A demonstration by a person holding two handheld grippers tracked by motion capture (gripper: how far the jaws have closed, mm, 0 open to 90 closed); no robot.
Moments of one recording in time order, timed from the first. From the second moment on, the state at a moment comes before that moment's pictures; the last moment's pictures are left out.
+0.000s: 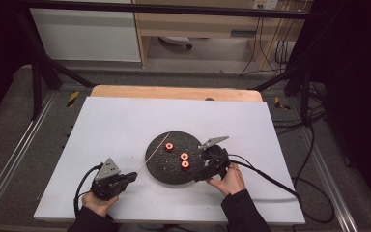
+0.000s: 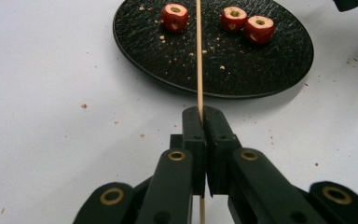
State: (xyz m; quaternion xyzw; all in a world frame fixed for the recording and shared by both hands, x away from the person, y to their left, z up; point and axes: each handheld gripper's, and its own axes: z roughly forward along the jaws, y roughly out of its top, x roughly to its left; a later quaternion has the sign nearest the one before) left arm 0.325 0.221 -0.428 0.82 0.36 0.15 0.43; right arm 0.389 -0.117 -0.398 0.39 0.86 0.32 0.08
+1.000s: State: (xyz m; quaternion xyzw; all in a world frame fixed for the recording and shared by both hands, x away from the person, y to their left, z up) left arm 0.326 0.220 -0.430 0.82 0.35 0.14 0.43; right arm 0.417 -0.061 -0.404 0.45 0.86 0.23 0.07
